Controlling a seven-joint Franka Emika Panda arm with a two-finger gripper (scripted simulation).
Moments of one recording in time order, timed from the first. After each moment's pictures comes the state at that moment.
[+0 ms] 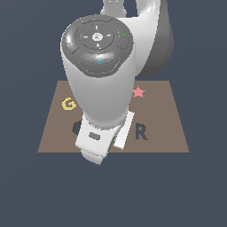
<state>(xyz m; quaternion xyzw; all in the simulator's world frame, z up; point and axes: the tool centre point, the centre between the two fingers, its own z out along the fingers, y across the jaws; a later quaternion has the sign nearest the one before) 0.089 -0.015 0.050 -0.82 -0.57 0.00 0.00</state>
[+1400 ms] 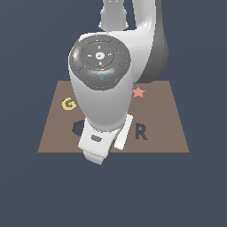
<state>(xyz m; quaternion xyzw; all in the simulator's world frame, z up) 0.088 -0.015 0.030 -0.82 -0.57 0.00 0.00</state>
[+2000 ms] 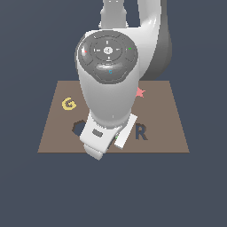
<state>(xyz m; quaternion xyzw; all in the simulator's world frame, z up) 0.080 -0.006 0.031 -0.86 -0.52 0.00 0.00</state>
